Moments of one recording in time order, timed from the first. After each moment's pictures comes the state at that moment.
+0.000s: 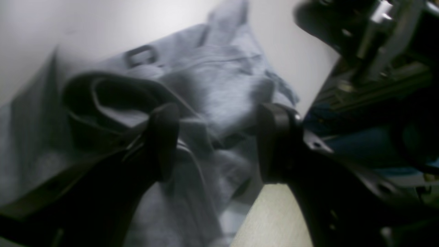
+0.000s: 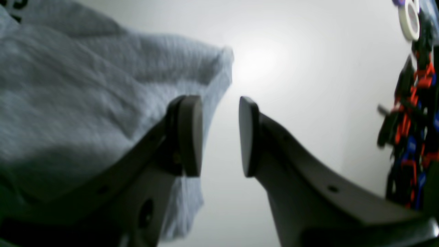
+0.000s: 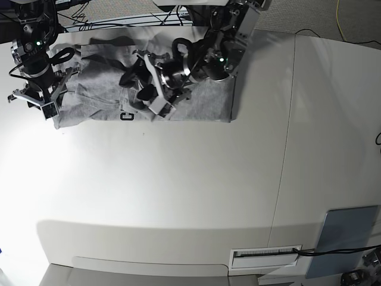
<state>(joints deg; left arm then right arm) 10.0 6.4 27.1 100.9 -28.8 -18.3 47.9 -29.4 31.9 16.8 118.8 5.5 12.6 -45.8</state>
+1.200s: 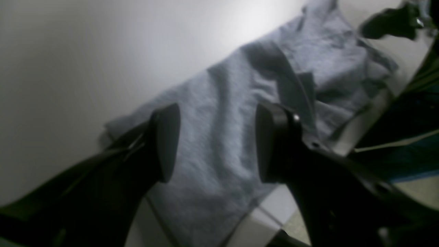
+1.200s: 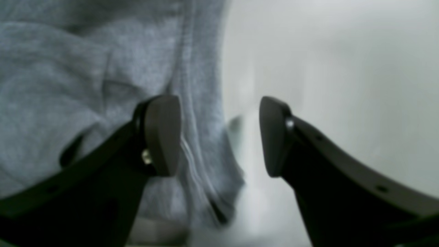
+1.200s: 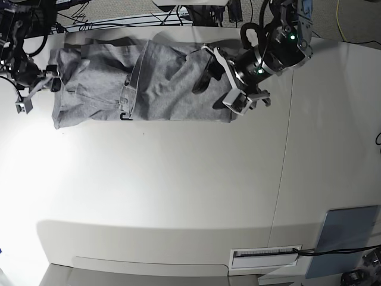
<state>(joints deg) 21.2 -6.2 7.8 124.8 -24.5 -25.8 52.6 -17.3 31.3 29.8 86.4 39.7 24.1 -62.1</state>
